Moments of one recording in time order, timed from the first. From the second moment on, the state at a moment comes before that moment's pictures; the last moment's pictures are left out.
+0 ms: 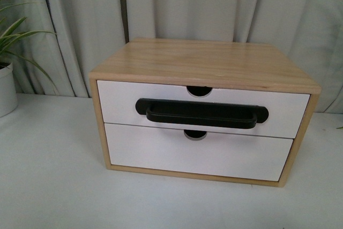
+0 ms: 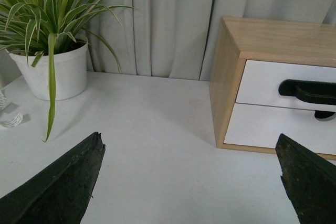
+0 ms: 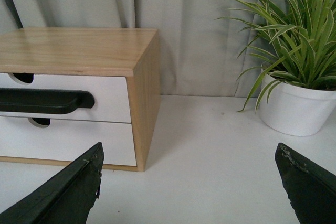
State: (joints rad) left arm 0.00 0.00 0.01 0.00 0.00 0.00; right arm 0.00 0.00 0.01 0.00 0.00 -0.01
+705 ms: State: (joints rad) left arm -0.29 0.60 0.12 0.40 -0.33 0.22; right arm -0.10 0.57 0.22 0.00 -0.47 -0.18
